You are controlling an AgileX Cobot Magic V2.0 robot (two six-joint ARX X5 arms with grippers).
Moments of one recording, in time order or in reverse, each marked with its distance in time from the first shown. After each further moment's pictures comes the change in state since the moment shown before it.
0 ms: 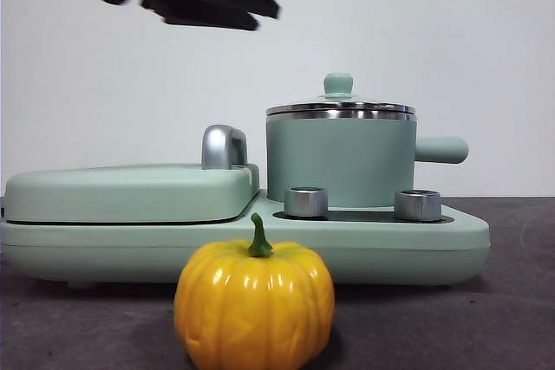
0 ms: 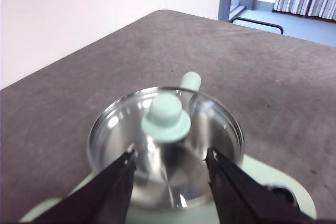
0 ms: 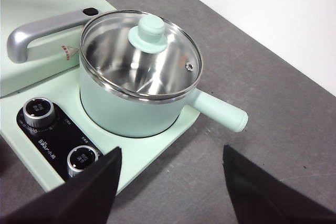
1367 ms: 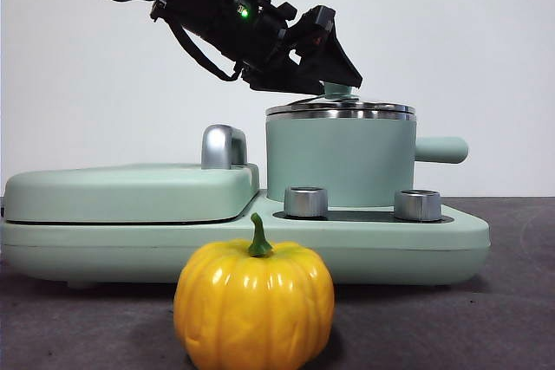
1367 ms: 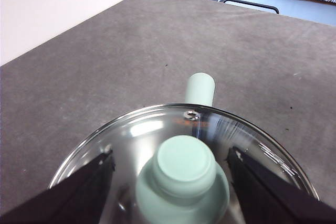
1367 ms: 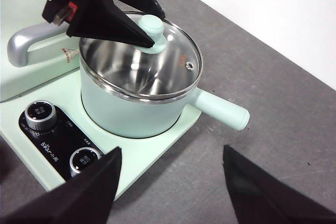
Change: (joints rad) left arm -0.058 0.416 0.286 0.065 -0.009 0.020; right arm 0.000 0.000 0.000 0.000 0.000 0.027
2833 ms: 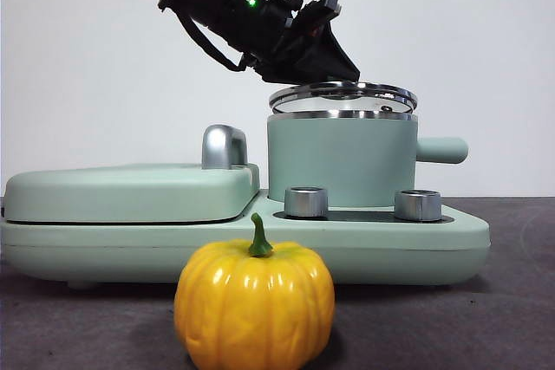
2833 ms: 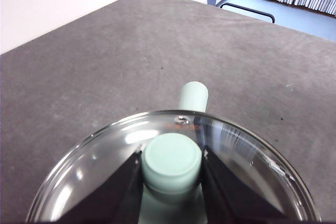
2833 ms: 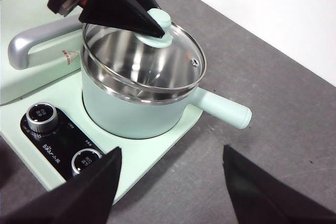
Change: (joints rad) left arm -0.008 0.005 0.055 -0.059 0.000 -0.072; right arm 0.000 0.000 0.000 0.000 0.000 0.018
